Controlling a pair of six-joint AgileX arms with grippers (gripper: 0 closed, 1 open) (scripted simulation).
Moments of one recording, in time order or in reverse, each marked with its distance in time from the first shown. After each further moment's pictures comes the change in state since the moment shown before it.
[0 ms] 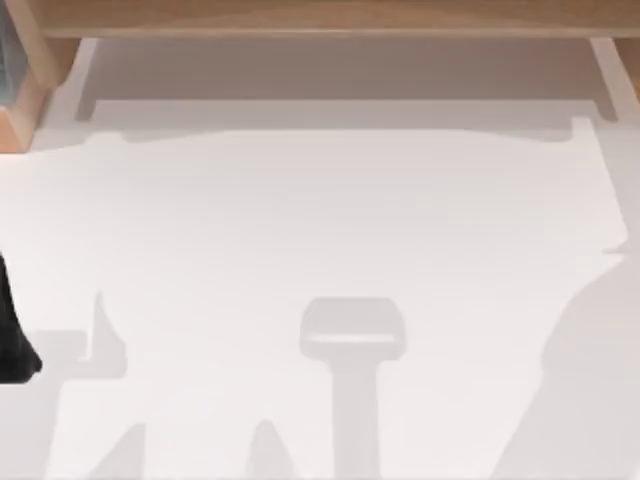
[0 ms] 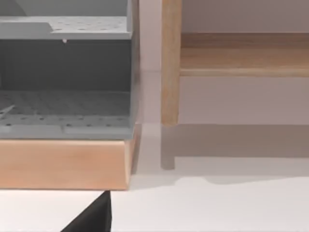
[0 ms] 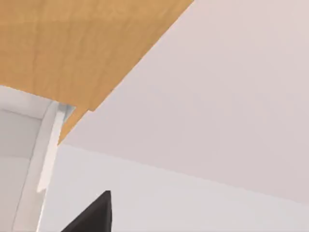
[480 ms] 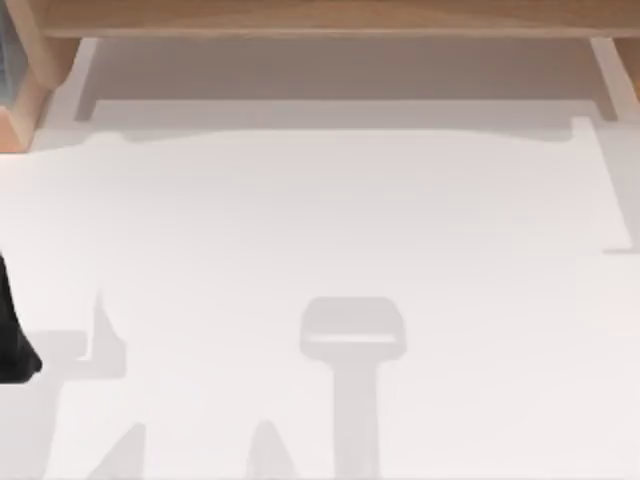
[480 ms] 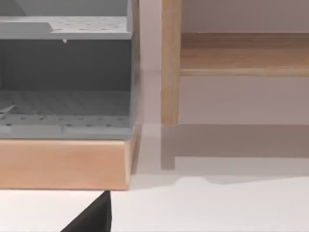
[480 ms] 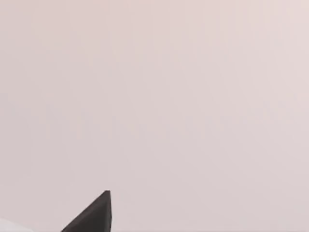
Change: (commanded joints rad) left arm 0.000 0.000 0.000 0.000 0.000 0.000; right arm -0.190 -0.206 -0.674 0.859 -0.156 -0.320
